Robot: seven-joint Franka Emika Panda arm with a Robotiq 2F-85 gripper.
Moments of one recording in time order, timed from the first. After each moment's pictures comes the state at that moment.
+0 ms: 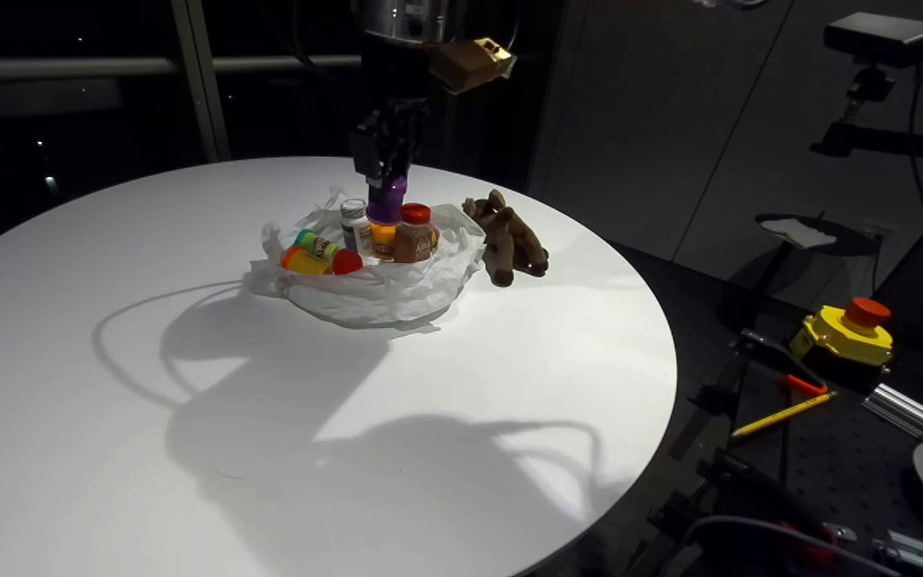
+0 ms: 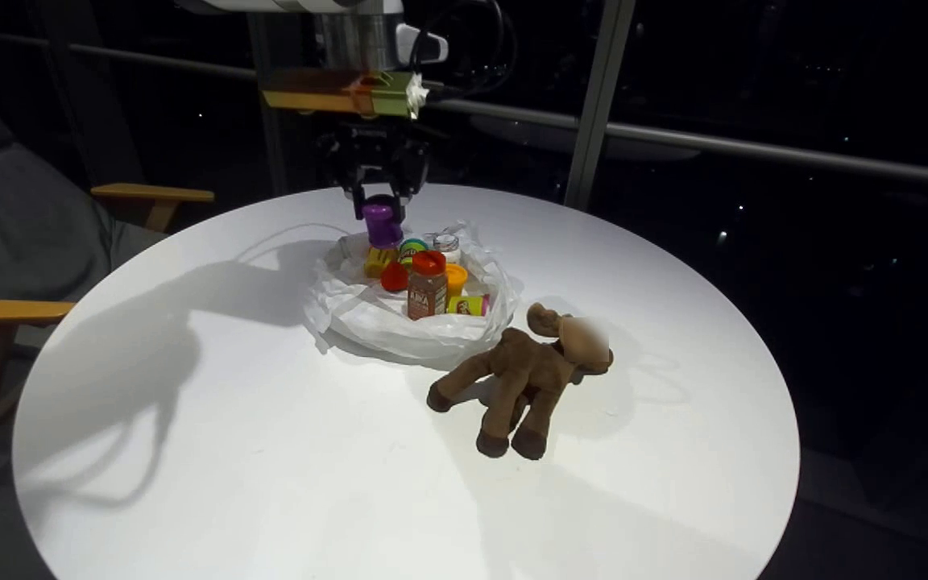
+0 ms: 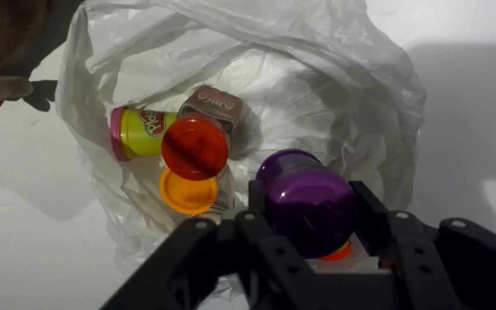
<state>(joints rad) 0.13 0.51 0.05 -1.82 -0.13 2.43 -0.03</state>
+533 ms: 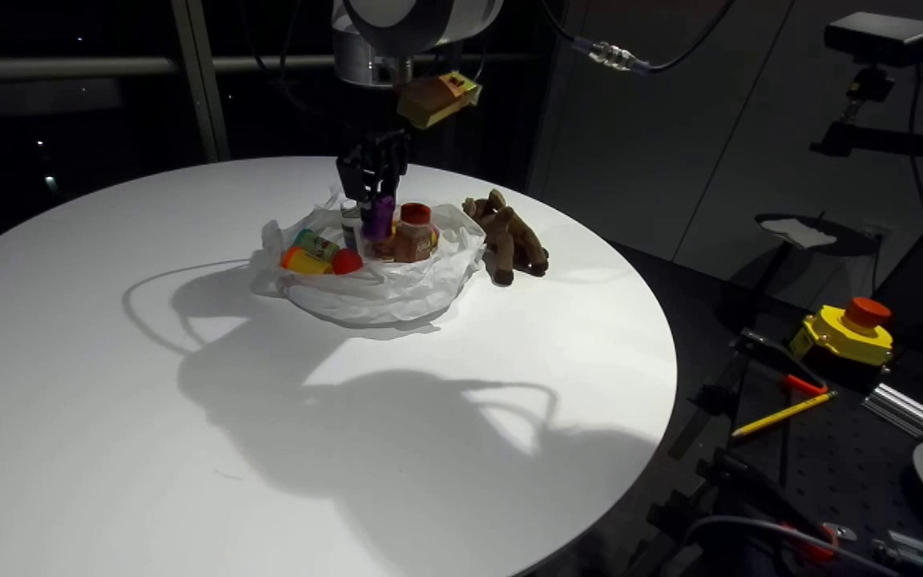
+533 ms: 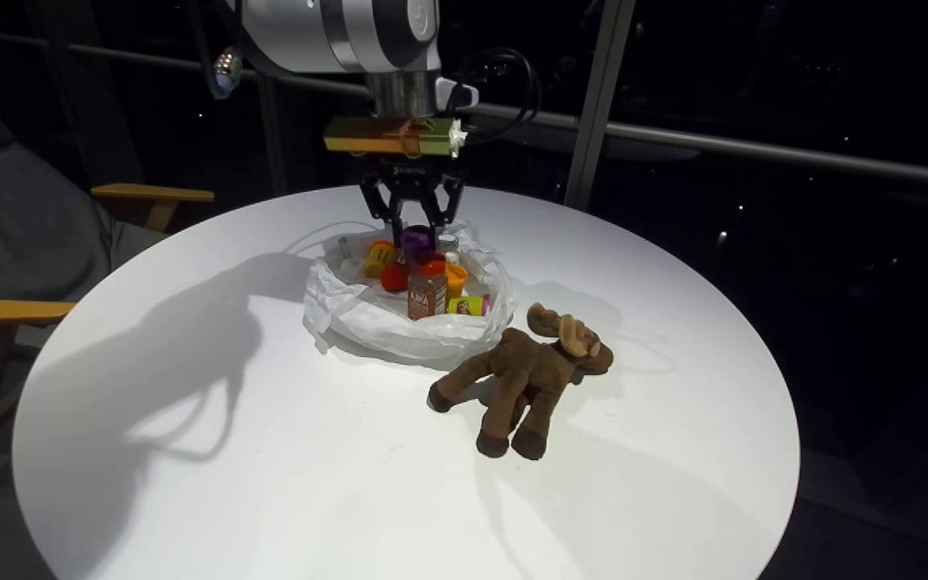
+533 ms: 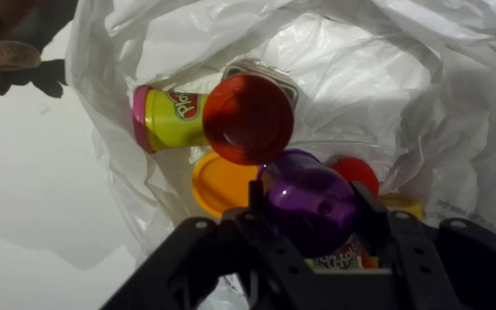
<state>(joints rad) 0.14 0.74 0.00 -1.55 -0.16 2.32 -0.03</state>
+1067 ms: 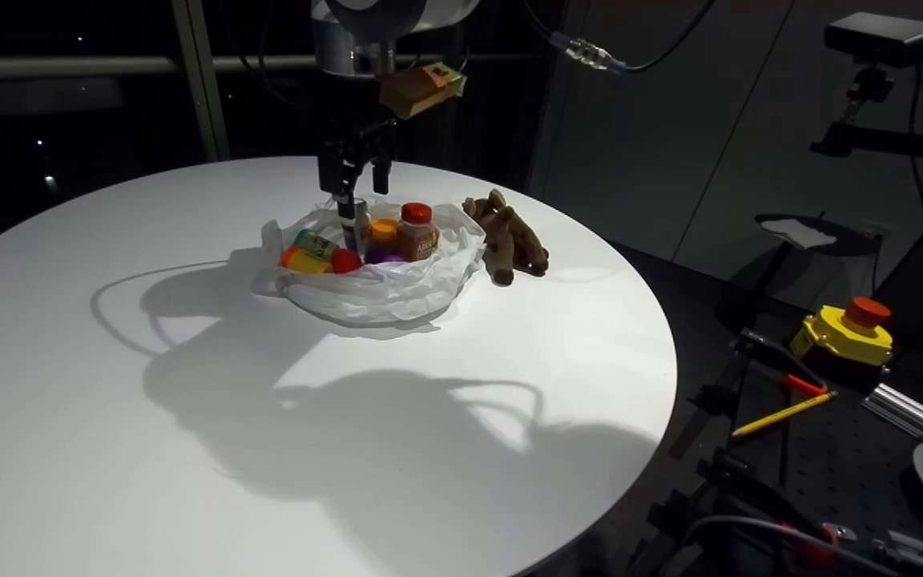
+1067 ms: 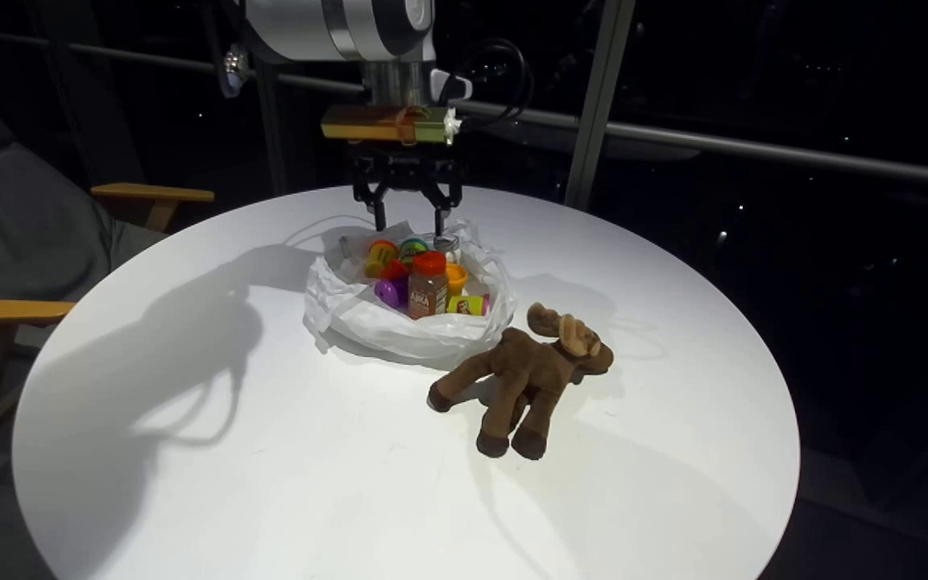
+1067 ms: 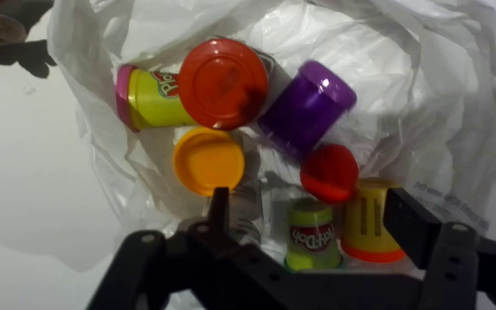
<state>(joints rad) 0.14 0.77 0.03 -1.47 -0.17 2.26 -0.04</state>
